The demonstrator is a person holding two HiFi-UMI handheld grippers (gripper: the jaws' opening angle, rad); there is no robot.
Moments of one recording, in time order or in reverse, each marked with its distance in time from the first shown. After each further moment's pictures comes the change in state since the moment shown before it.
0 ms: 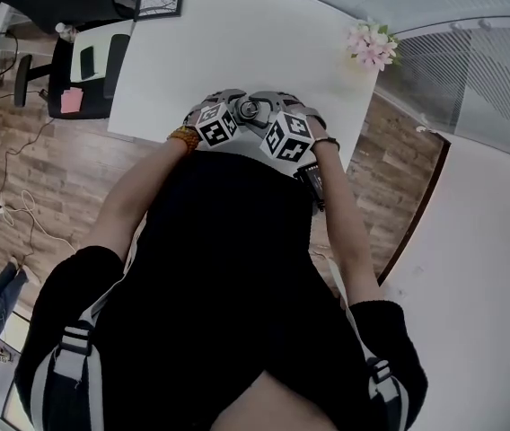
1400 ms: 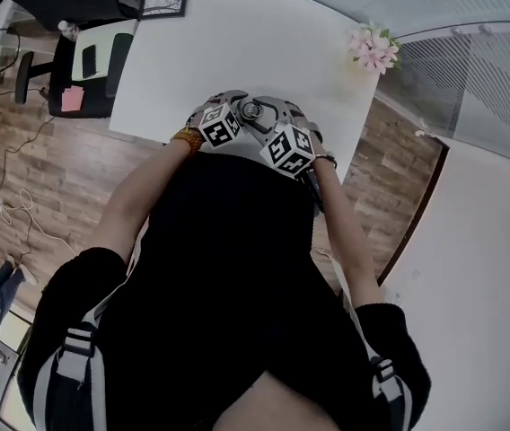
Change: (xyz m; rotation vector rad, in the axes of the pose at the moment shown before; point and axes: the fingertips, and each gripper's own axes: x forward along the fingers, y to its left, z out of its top) left arm -0.001 0.001 0.000 -0.022 -0.009 0.015; right arm -0.004 -0.003 0.007 0.125 -0.114 -0.167
